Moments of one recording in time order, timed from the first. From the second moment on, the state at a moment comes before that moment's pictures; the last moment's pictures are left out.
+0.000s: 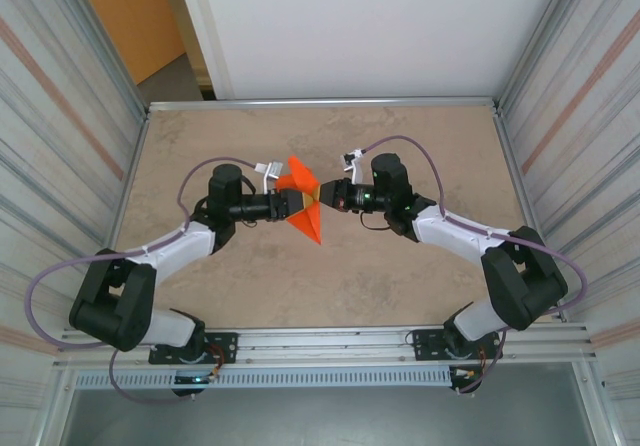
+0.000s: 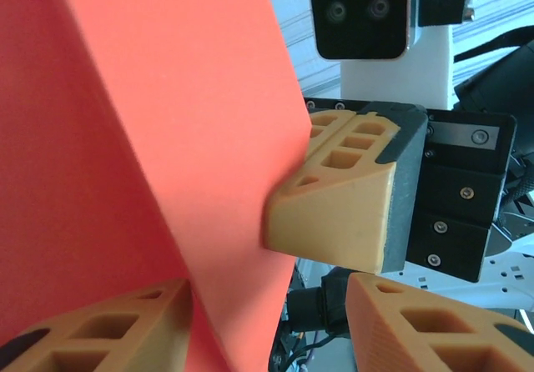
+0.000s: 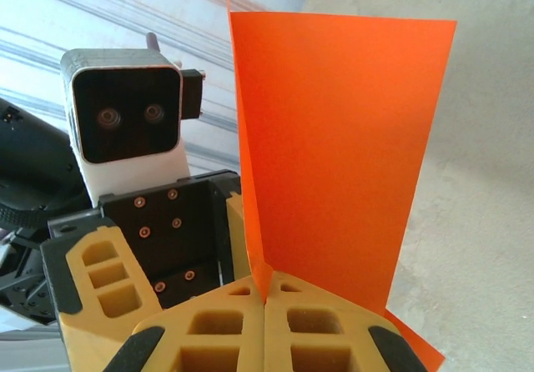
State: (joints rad) left arm -0.41 1.38 0.66 0.40 0.93 -0.84; right arm 0.60 1.48 0.84 0.32 -0.65 0.91
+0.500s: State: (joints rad) left arm -0.41 1.37 0.66 0.44 0.95 -0.81; right arm 0.58 1.48 0.83 0.40 -0.69 1.00
